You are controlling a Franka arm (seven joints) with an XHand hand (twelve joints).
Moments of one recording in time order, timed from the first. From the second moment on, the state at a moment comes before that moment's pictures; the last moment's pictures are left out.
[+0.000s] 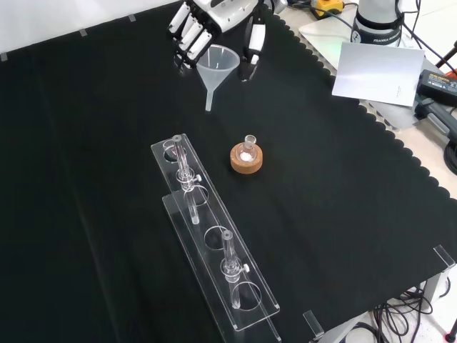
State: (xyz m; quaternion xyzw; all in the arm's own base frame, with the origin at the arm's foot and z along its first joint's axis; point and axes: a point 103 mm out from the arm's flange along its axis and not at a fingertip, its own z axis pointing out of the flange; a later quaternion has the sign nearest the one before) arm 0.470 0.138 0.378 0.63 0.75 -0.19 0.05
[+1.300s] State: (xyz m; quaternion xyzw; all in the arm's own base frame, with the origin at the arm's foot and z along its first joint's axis) arm 0.563 0.149 0.345 0.60 0.77 -0.21 0.04
